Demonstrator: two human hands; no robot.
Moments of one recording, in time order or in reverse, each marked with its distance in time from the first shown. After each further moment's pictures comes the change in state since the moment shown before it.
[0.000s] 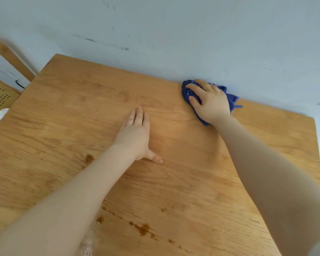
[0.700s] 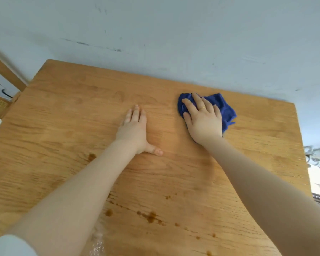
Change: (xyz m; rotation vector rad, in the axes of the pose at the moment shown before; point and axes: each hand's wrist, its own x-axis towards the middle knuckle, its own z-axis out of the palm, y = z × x) left_hand 0.000 -0.005 0.007 -0.068 0.074 -0.016; right_hand -0.074 -0.041 0.006 -0.077 -0.021 0.155
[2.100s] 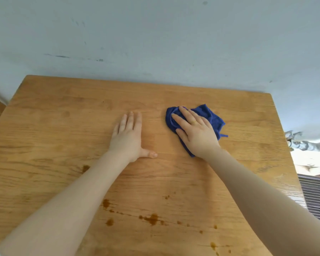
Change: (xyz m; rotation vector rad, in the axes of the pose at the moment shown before) left_hand -0.009 -0.001 -0.005 0.026 0.060 0.158; right_hand -0.044 0.003 -0.013 0.047 -0.009 -0.093
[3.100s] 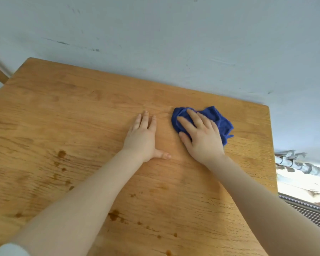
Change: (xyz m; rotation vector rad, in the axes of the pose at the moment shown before) left_hand 0.012 0.090 0.020 -0.073 -0.019 -0.080; right_hand -0.015 0.063 -0.011 -0.012 0.067 -0.075
